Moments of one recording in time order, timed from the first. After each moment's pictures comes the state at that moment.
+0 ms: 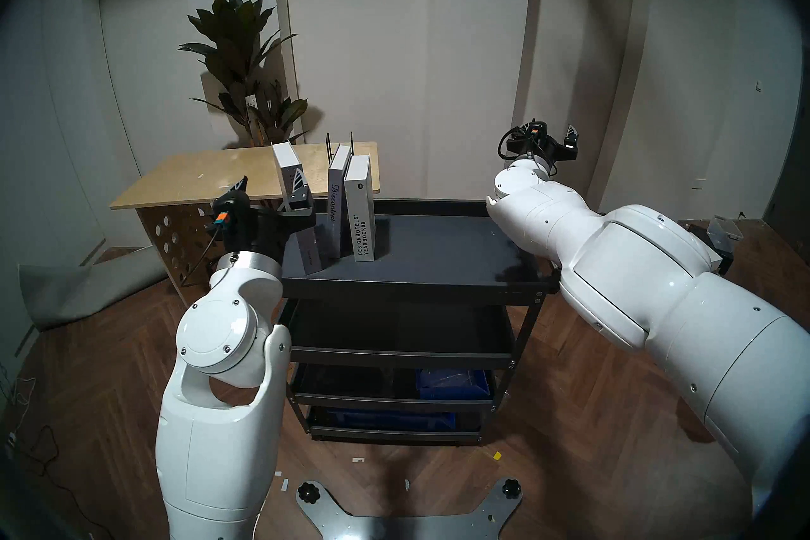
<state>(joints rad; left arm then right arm) 1.69 -1.53 -1.51 -2.18 -0.09 0.20 0.20 -0.30 -1.54 0.58 -0.09 0.66 -0.46 -0.75</state>
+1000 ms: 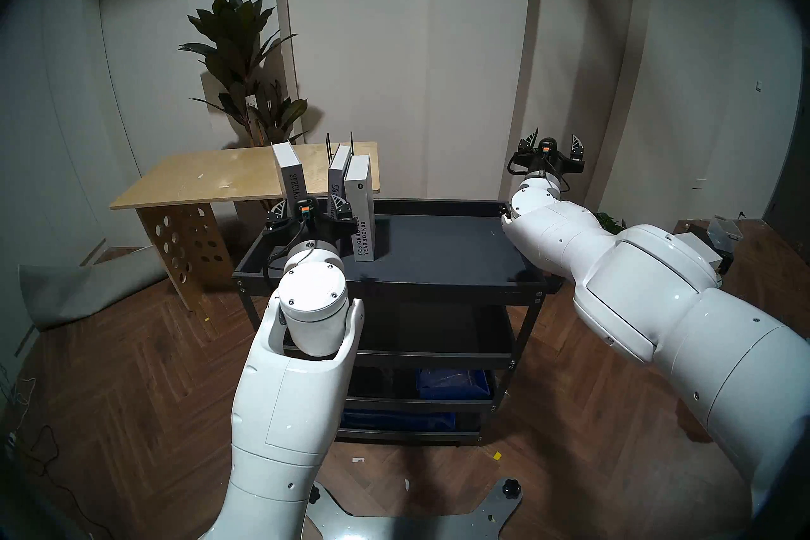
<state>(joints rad) 1.45 -1.62 -1.38 -1.84 0.10 0.37 0.45 -0.36 -1.48 0.58 -0.12 0.66 -0.60 -0.66</state>
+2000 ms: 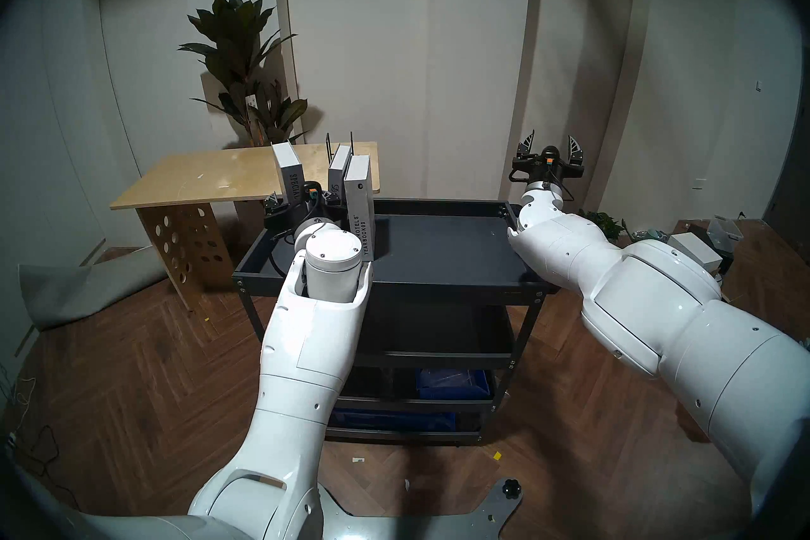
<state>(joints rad) 1.20 -1.66 -1.45 -1.49 0.20 0.37 0.59 -0.41 -1.44 0.58 -0.16 0.66 -0.74 -0.58</state>
